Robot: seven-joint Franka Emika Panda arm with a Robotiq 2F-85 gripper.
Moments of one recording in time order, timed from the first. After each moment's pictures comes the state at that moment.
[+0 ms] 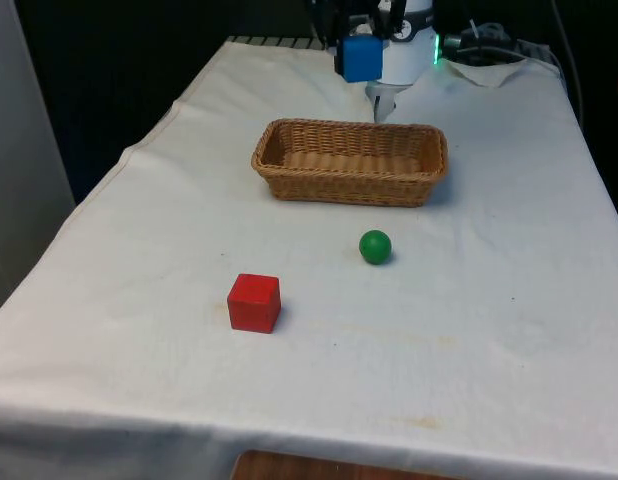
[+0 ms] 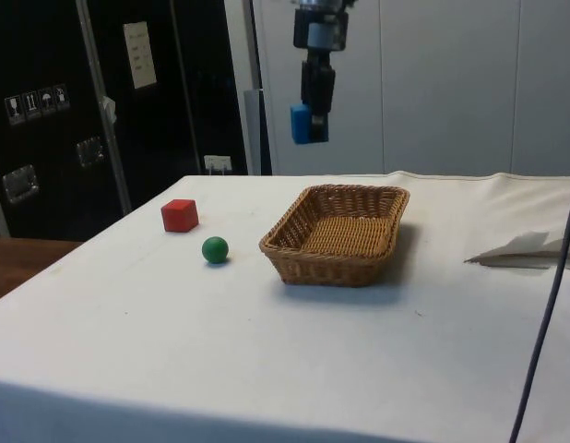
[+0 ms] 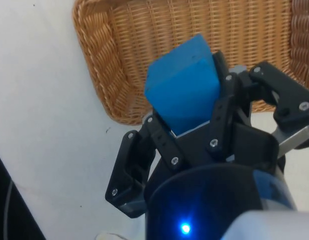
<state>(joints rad) 0.34 -0.24 -0.48 -2.57 -0.05 2.51 -0.54</state>
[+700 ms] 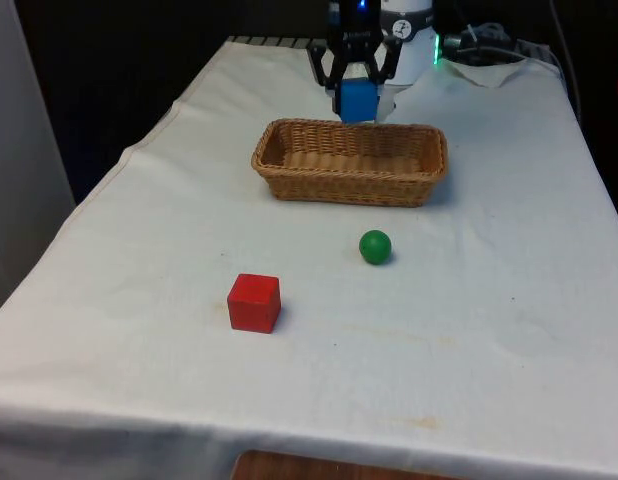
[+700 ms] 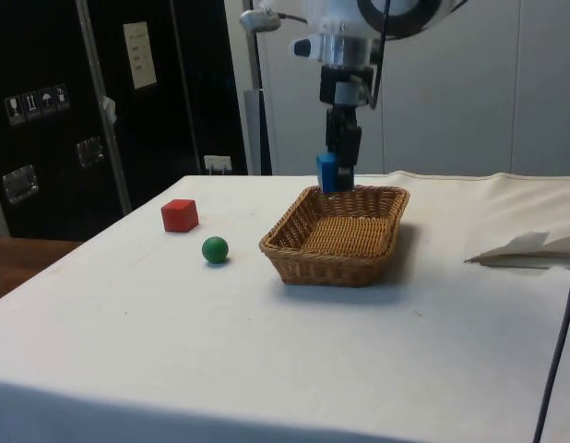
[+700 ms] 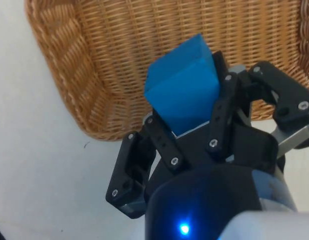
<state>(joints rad) 0.33 -0.13 -0.50 -2.71 -0.04 2.74 -0.55</state>
